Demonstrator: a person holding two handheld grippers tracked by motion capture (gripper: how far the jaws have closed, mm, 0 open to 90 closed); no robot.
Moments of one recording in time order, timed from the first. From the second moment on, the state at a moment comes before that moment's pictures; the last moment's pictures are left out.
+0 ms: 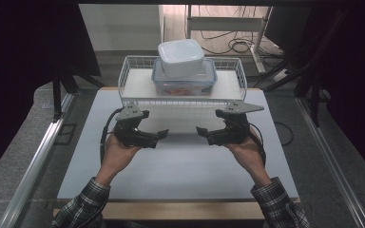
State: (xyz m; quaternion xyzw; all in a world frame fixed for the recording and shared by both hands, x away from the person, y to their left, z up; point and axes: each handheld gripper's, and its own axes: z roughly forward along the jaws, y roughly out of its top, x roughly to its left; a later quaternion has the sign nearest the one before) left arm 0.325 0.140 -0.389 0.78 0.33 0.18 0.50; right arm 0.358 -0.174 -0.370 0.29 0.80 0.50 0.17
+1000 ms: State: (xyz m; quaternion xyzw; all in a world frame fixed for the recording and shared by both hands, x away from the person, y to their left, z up) left arm 0.302 0.147 -0.439 0.79 0.36 0.17 0.48; right arm 0.342 -0.197 -0.416 0.31 0.80 0.48 0.16
